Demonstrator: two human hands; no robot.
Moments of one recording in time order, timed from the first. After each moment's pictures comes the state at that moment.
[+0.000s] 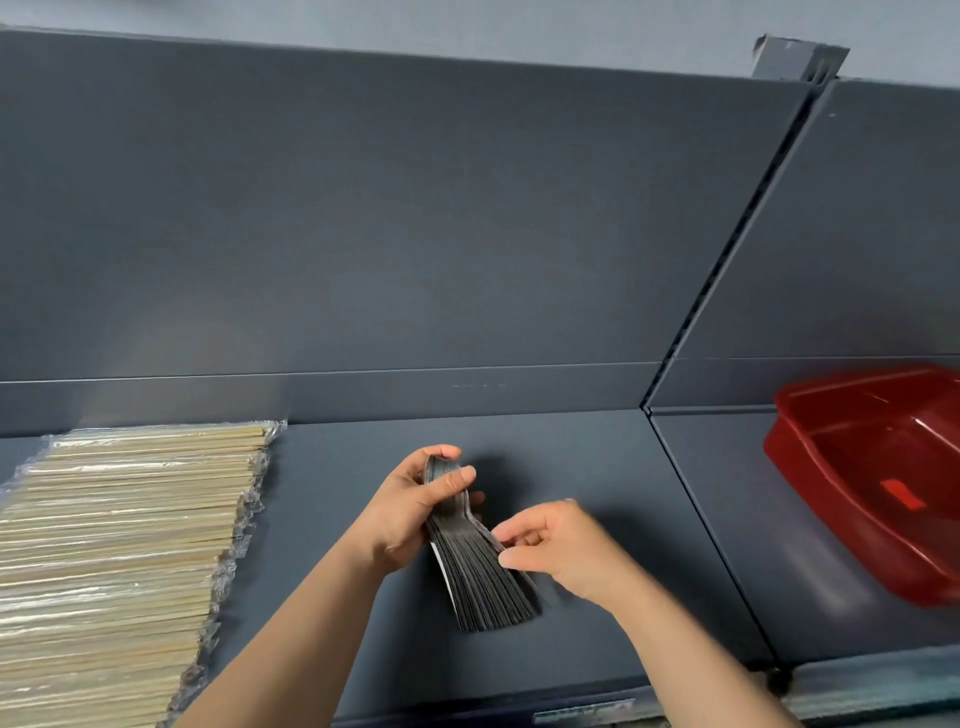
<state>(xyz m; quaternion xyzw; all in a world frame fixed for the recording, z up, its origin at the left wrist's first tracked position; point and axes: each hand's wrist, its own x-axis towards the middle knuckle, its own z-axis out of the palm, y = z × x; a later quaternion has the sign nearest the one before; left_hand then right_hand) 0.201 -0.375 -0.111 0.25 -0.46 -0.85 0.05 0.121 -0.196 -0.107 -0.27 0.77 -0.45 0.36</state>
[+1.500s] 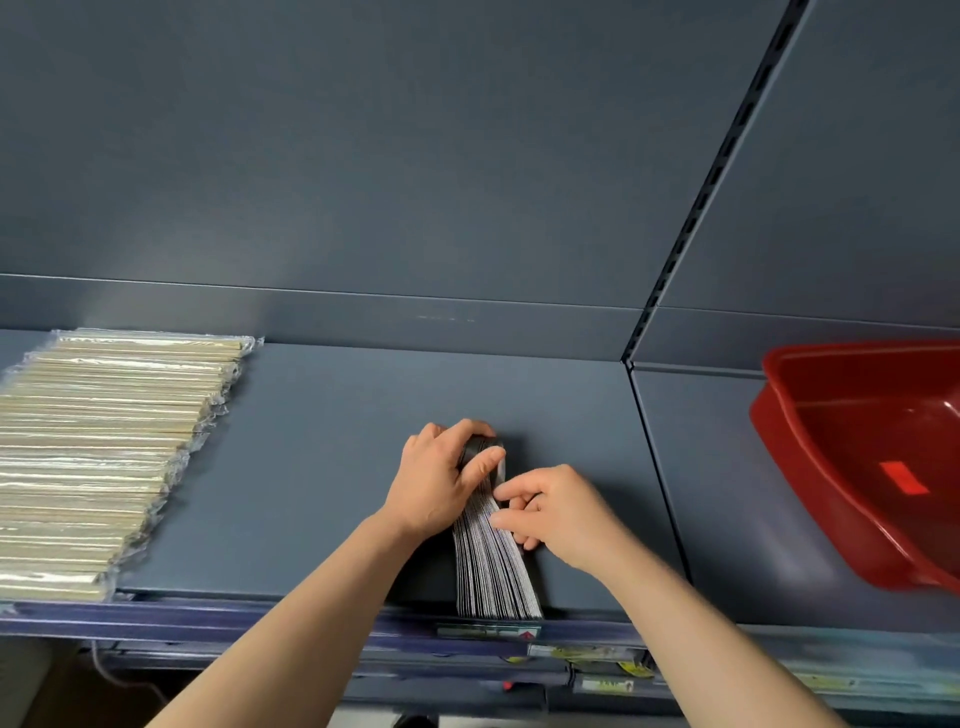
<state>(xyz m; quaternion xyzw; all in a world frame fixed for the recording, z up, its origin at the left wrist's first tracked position) 0.182 -0.280 -0.148 0.20 -0.91 -0.32 0.17 0.095 -0.129 -0.133 -0.32 0.78 -0.42 0.35</state>
